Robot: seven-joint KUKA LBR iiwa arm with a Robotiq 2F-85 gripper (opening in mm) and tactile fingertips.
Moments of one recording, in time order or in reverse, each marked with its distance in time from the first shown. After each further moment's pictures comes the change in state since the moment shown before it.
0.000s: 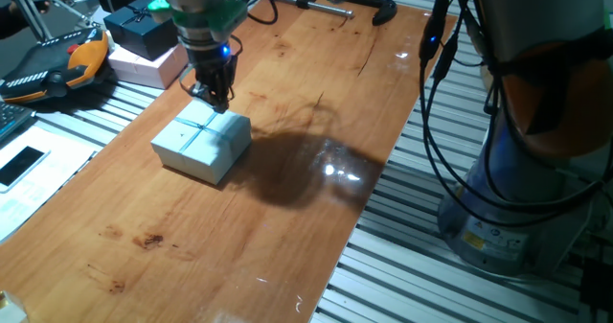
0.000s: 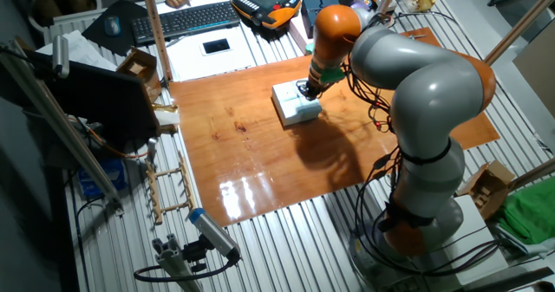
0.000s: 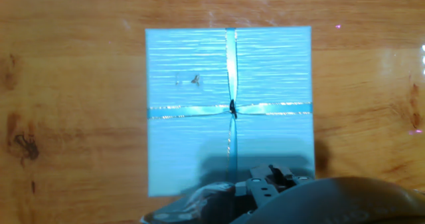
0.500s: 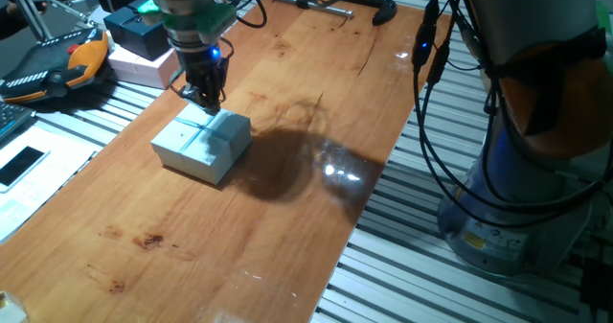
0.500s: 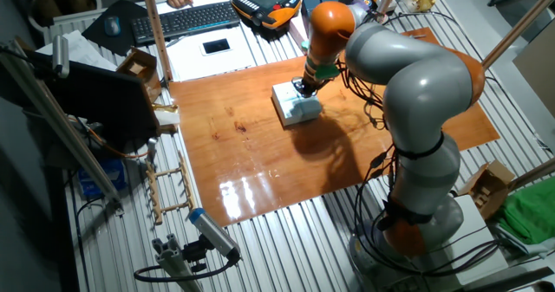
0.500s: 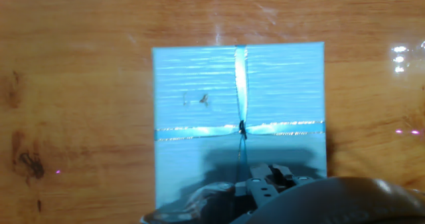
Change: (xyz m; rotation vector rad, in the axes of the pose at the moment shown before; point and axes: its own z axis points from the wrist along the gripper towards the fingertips) arm -0.017 0.002 0.006 -0.017 0.012 0.008
